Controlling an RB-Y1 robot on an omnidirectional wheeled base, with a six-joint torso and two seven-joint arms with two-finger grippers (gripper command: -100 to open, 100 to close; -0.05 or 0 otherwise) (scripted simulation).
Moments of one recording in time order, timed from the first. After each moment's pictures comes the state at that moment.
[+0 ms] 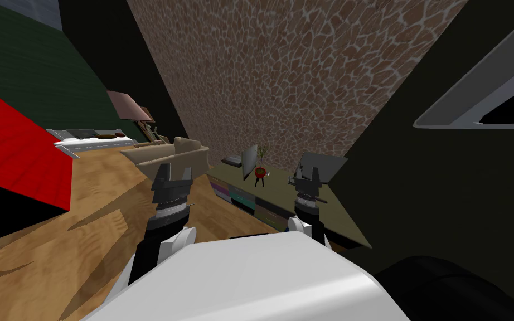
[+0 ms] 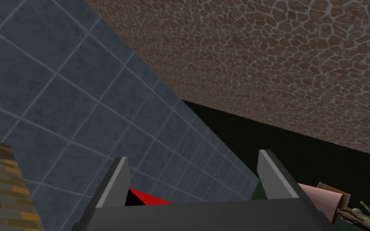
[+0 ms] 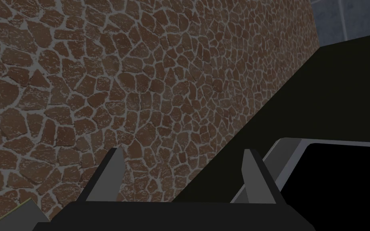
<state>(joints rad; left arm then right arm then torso) 0.52 0.00 0.05 -2.34 0.01 -0.52 0.03 0.52 0.05 0.02 -2.26 -0.11 -0.65 -0.07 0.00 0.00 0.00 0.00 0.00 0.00</state>
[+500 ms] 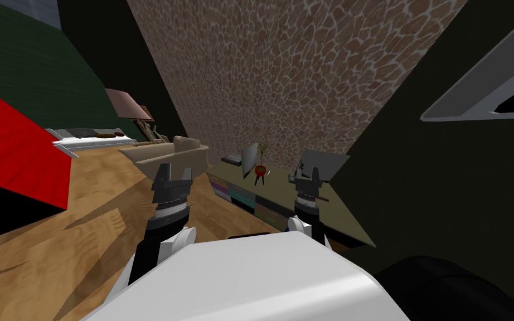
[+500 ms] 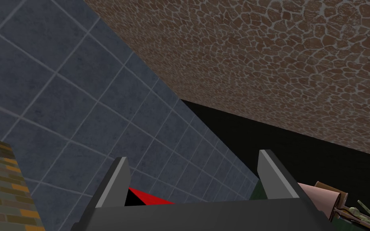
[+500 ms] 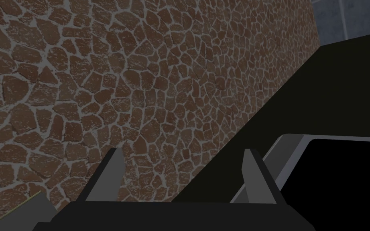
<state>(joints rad) 0.52 0.00 0.05 -2.34 0.01 -0.52 0.03 0.52 0.05 0.02 -2.26 -0.11 -0.65 -0.07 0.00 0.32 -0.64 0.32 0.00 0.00</state>
